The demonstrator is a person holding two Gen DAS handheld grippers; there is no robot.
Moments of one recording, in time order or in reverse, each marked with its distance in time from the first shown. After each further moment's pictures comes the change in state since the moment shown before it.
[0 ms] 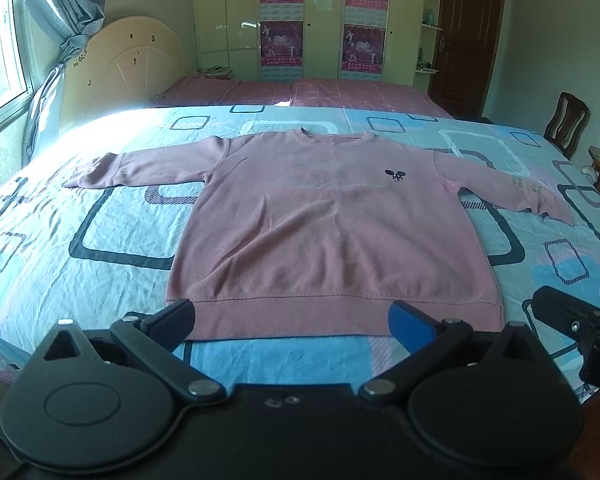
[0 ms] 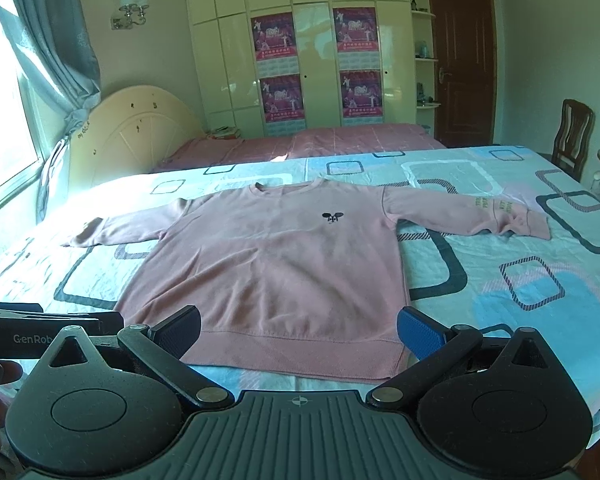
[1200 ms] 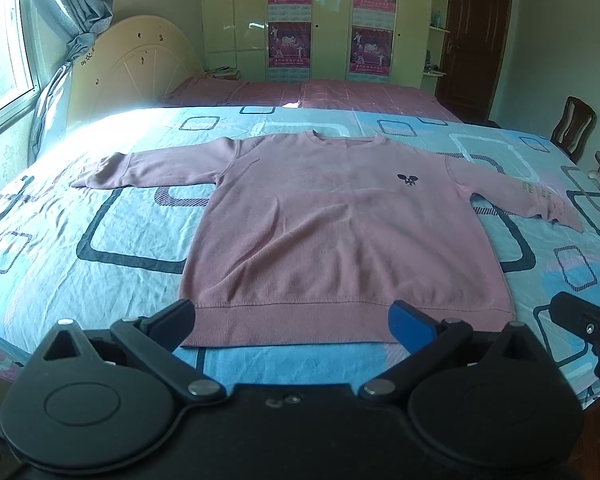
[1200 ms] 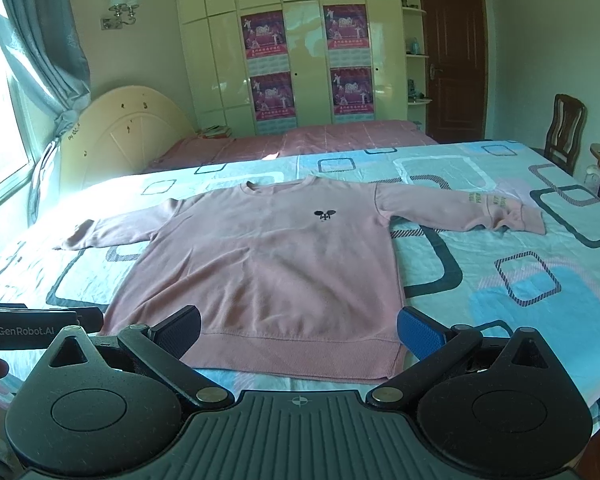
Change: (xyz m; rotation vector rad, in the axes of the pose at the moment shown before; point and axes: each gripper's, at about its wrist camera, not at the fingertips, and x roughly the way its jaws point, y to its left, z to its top) left arm 0.006 0.010 0.006 -0.013 -0.001 0.016; right arm 0.006 -0.002 0.002 0.017 0.007 -0.023
